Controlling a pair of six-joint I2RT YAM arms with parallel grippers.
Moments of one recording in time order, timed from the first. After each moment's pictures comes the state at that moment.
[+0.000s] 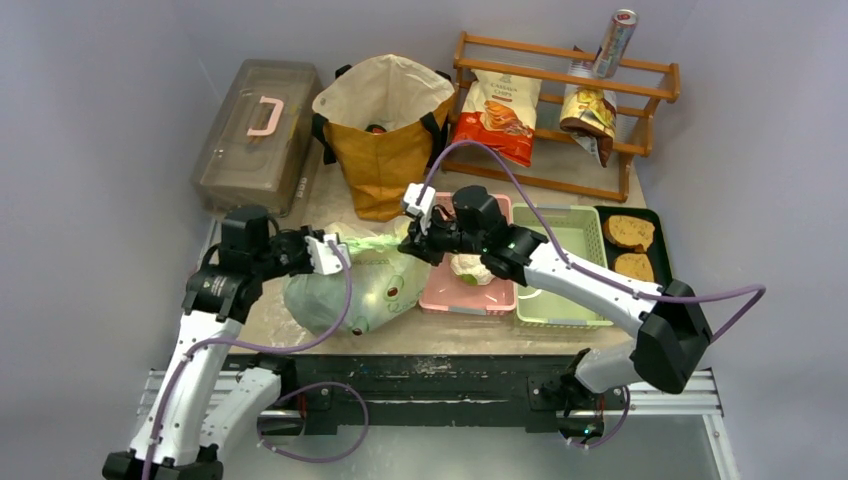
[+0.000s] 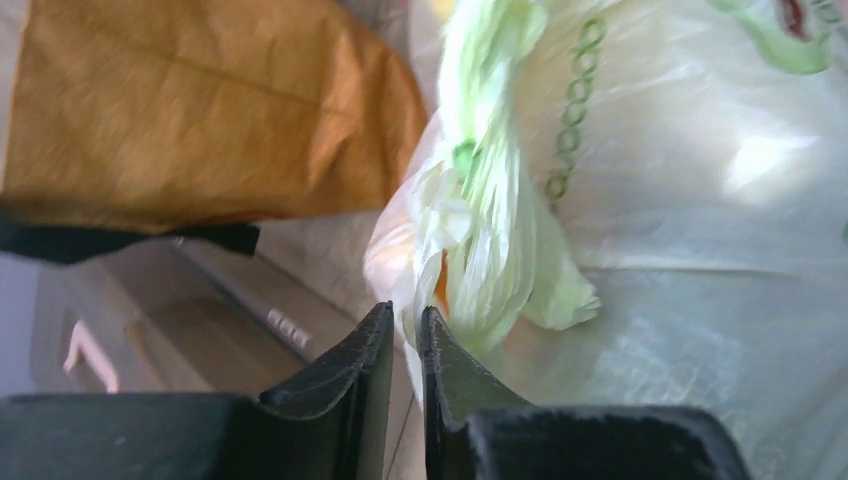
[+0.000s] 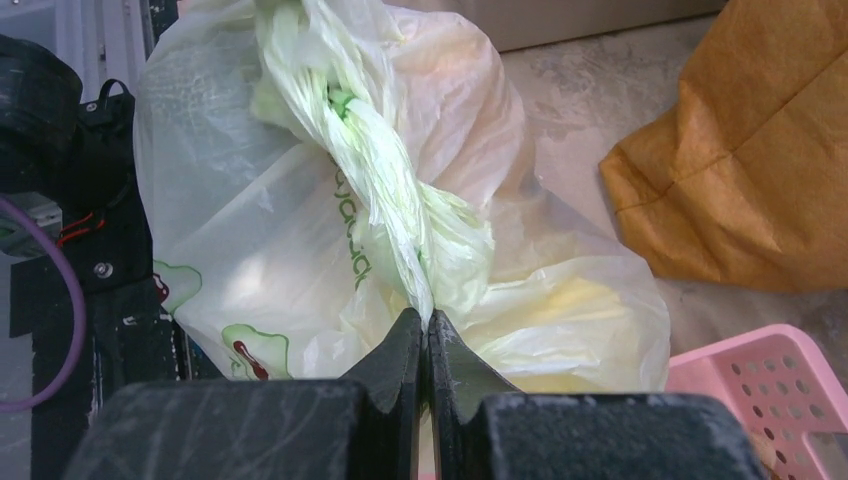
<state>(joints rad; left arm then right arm) -0.24 0.80 0.93 -0.78 0.50 1.14 0.83 1.41 1.07 -0.05 -0.38 -0.13</state>
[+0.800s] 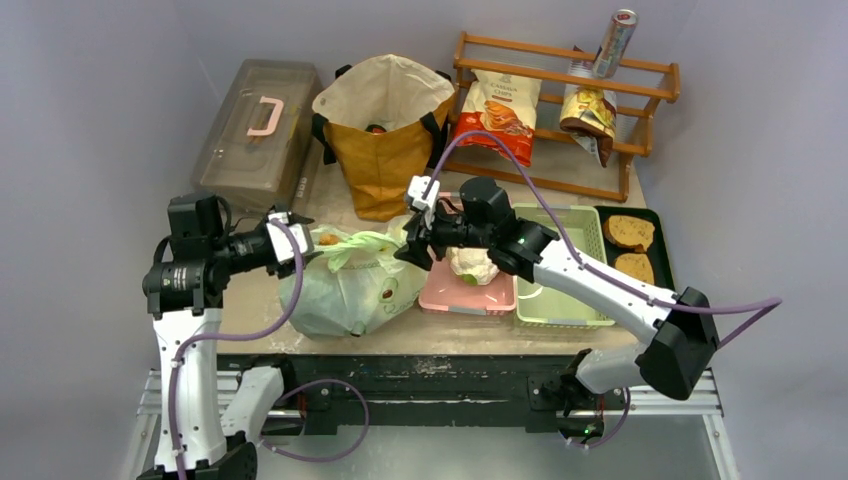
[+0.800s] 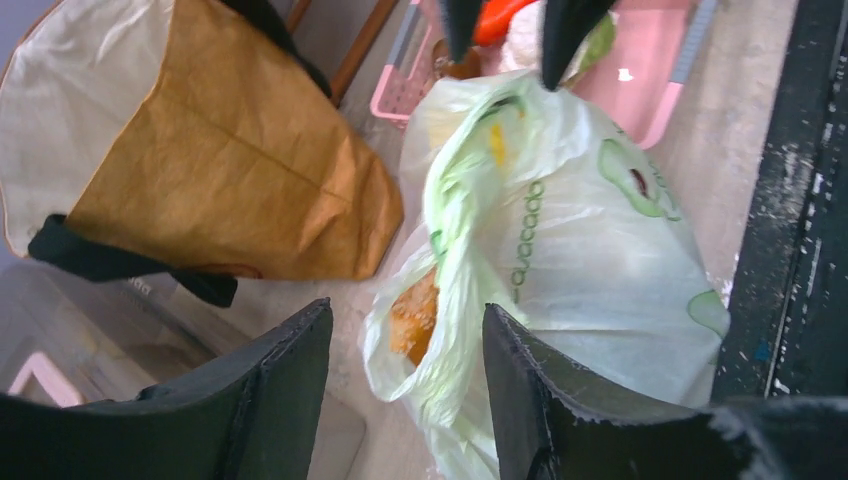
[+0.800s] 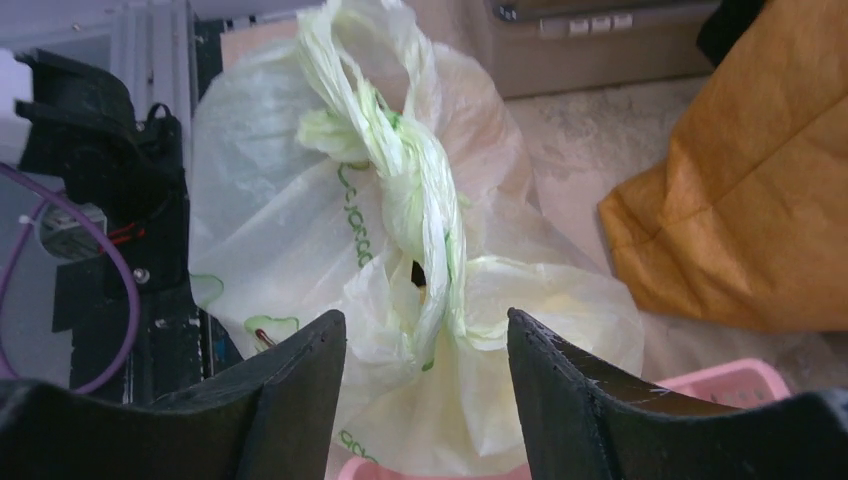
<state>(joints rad) 0.13 0.85 1.19 -1.03 0.98 1.08 0.82 1.35 1.09 -0.11 -0.43 -0.15</state>
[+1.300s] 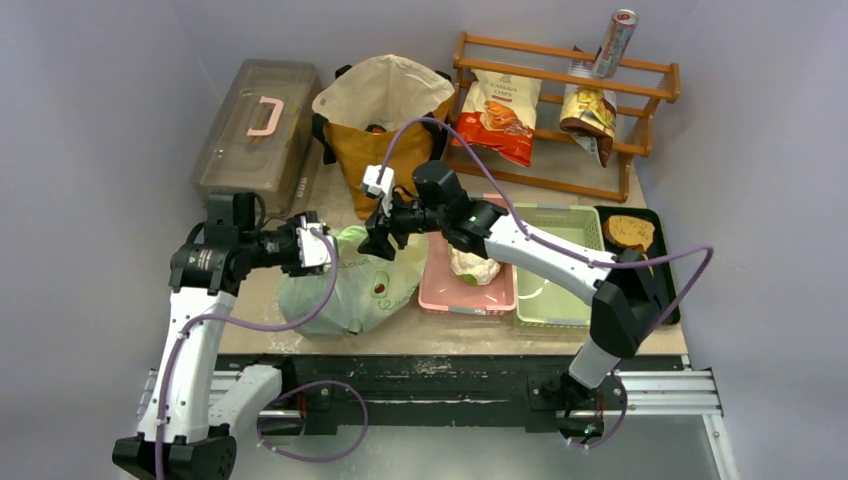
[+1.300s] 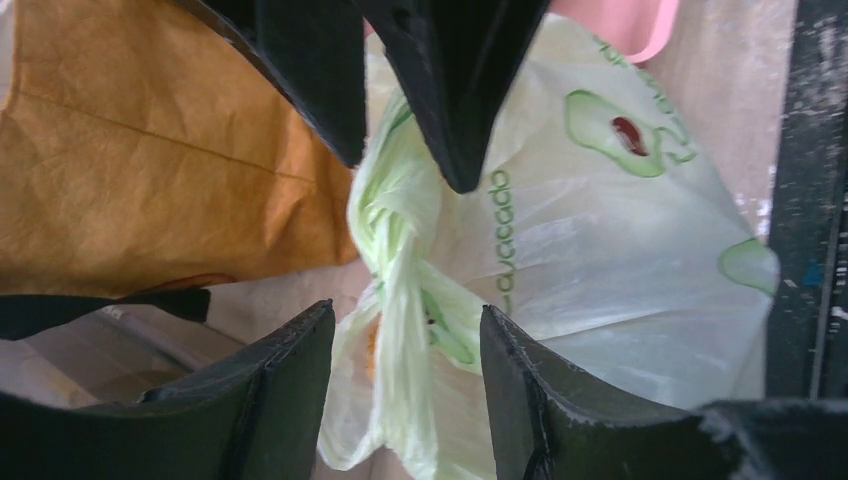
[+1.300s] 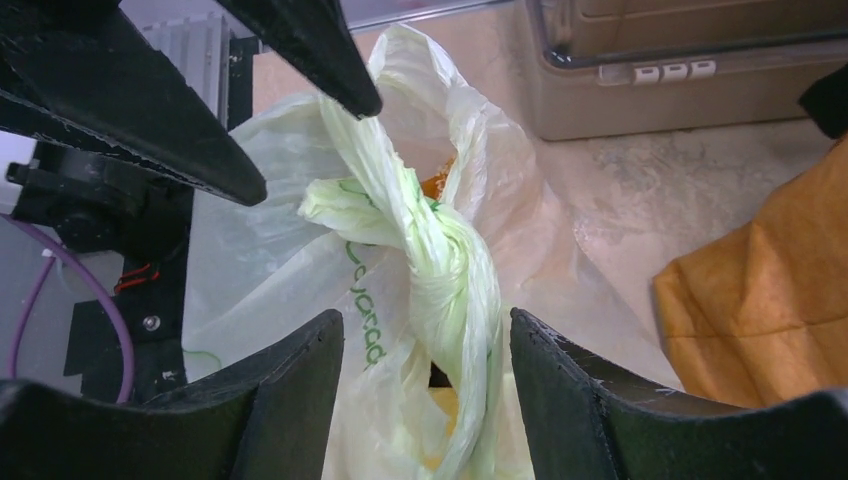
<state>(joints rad) -0.07 0.89 1.13 -1.07 0.82 1.27 0.87 1.64 1.37 -0.10 -0.52 -0.12</state>
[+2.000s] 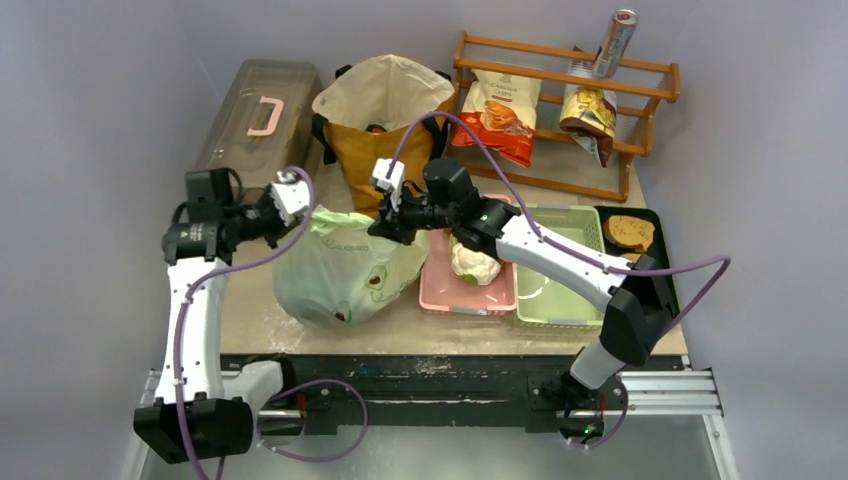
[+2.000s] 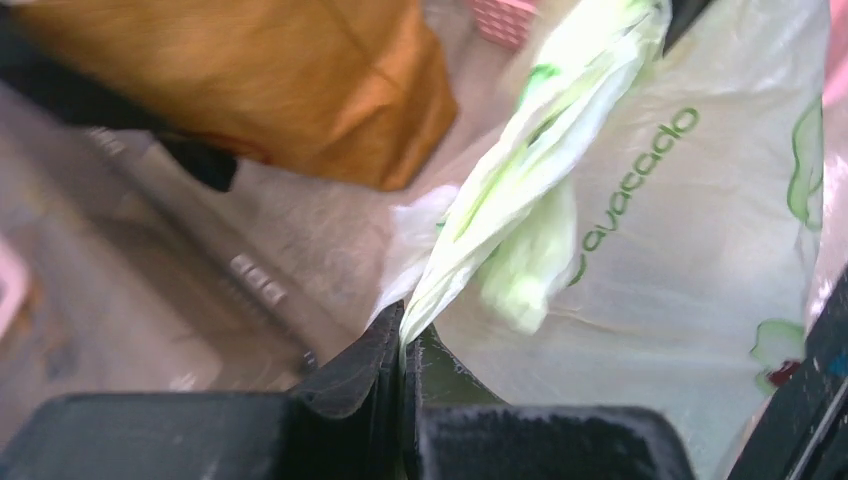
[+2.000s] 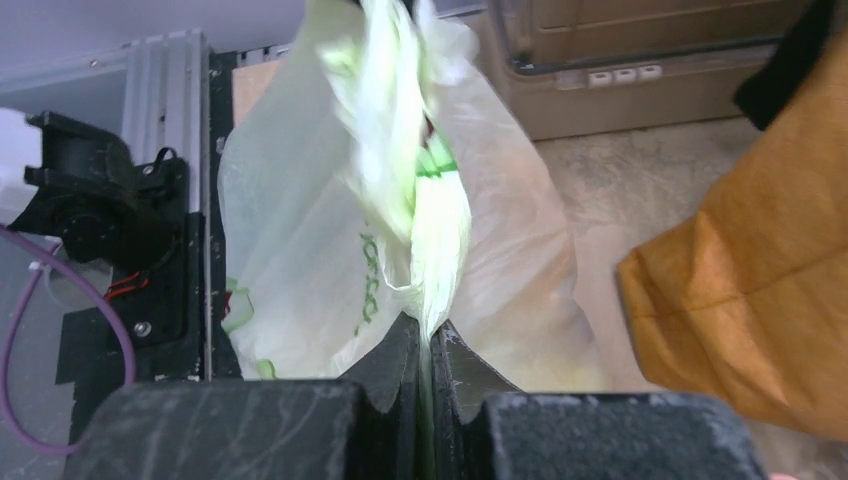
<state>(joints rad) 0.10 1.04 1.14 -0.90 0.78 1.04 0.86 1.61 1.37 -0.12 -0.48 -0.12</state>
